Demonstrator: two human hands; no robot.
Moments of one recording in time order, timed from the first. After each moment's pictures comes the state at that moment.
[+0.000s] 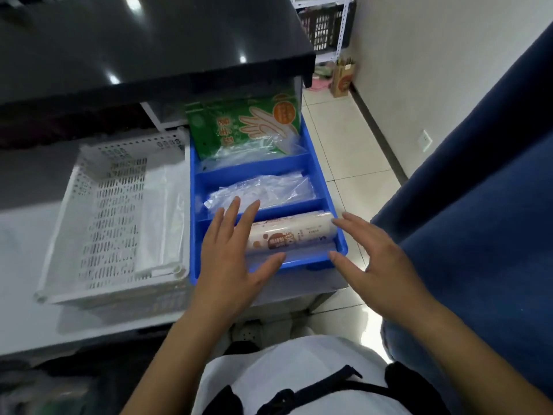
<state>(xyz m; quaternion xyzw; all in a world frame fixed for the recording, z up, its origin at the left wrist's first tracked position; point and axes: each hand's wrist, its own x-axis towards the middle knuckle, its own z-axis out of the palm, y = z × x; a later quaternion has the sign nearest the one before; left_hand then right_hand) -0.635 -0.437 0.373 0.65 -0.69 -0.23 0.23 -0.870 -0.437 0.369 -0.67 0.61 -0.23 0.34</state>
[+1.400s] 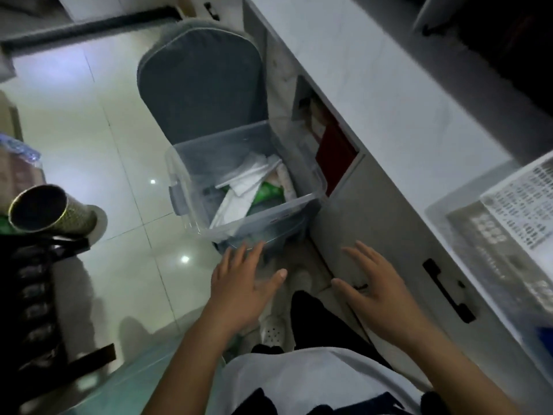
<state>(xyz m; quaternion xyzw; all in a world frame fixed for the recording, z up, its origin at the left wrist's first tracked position) -0.358 0.035 0.299 0.90 -0.10 -0.32 0.26 -0.443 -0.187 0.342 -0.93 0.17 0.14 0.30</state>
